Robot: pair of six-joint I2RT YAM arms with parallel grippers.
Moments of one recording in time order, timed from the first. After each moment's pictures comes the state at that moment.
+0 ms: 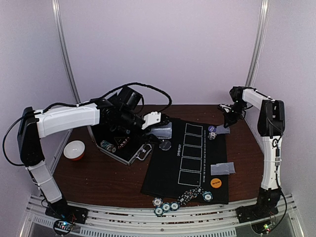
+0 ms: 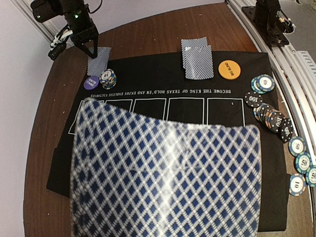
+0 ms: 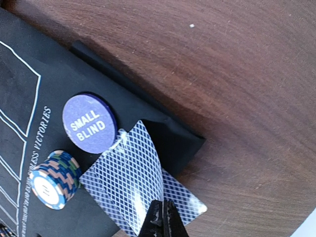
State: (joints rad) left arm -0.80 1.74 1.45 -0.49 0.47 0.75; right arm -0.01 2.35 2.09 -1.15 -0.18 -0.40
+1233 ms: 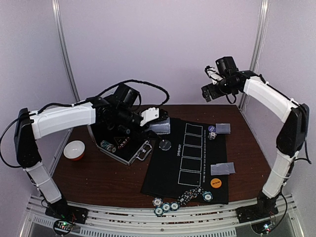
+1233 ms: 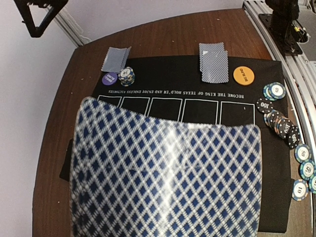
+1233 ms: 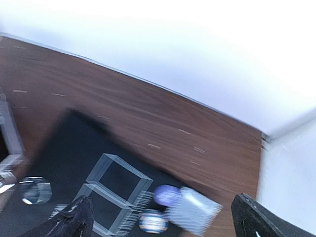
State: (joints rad) left arm -0.80 1.70 1.45 -0.47 0.42 0.70; right arm 0.37 1.81 1.83 -0.72 0.22 -0.13
